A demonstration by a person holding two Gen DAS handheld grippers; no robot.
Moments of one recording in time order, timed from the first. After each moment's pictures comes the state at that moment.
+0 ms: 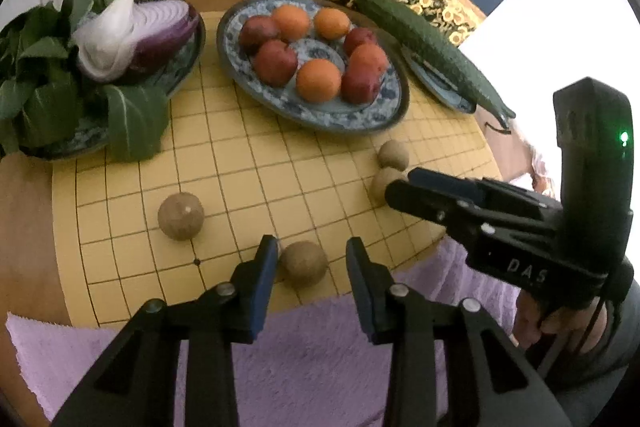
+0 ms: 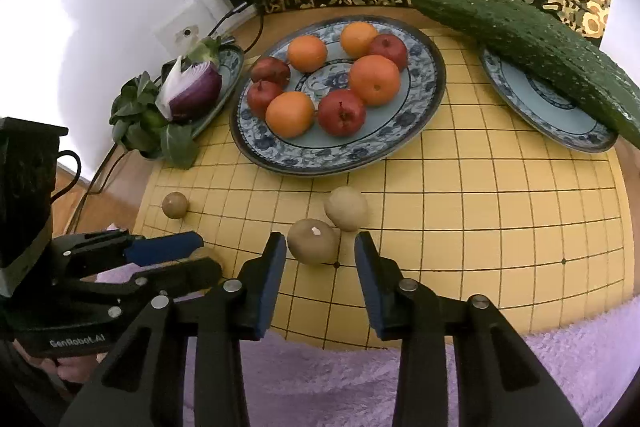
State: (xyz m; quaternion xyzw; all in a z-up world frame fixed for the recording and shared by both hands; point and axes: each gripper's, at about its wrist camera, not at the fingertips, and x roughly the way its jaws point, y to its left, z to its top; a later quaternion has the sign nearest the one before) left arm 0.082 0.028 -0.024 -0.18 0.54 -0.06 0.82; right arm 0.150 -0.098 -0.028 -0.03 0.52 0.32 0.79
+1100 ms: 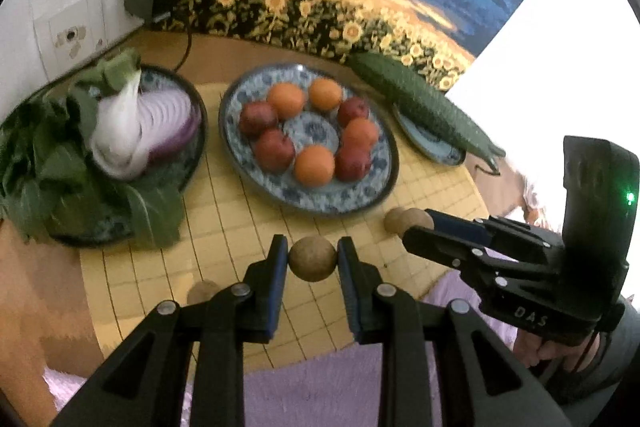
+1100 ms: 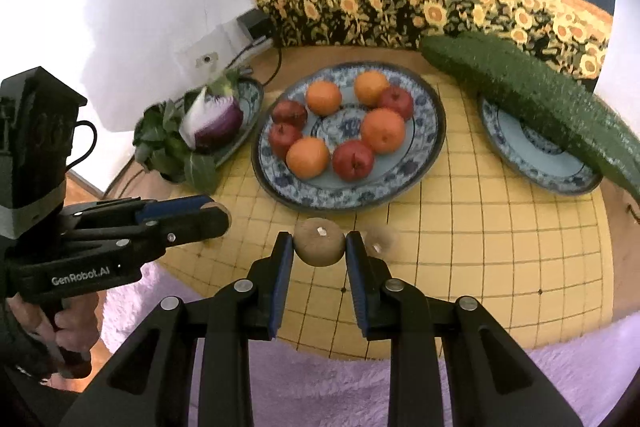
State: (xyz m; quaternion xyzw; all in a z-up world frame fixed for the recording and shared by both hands) left arm 0.108 0.046 0.017 -0.17 0.48 -0.06 0.86; right arm 0.152 -0.104 0.008 -0.02 0.47 0.33 0.82
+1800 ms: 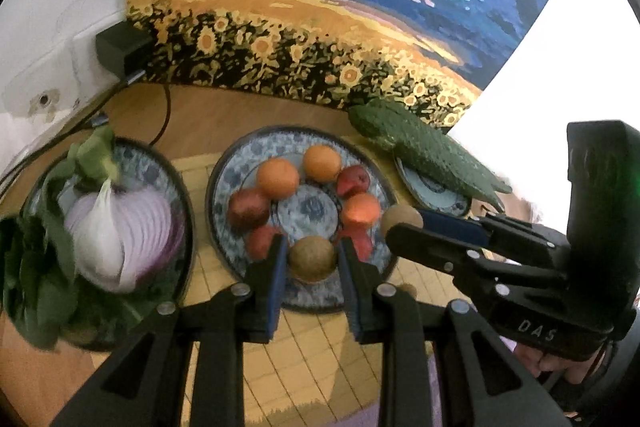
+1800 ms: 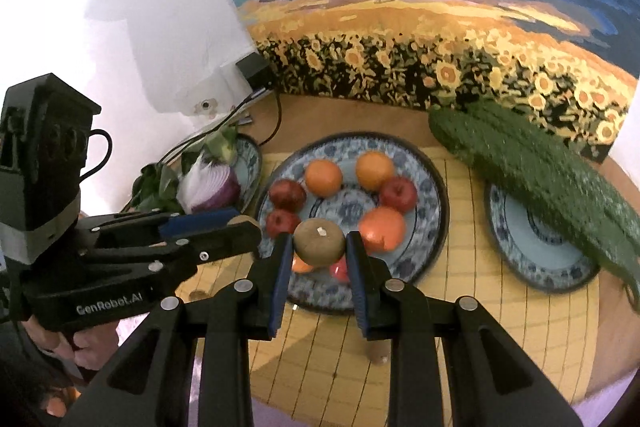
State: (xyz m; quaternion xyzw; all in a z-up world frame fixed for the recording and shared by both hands) left arm 0.172 0.050 0.033 -0.15 0.46 -0.06 0.88; right arm 0.210 -0.083 0.032 -0.02 0.44 0.34 0.83
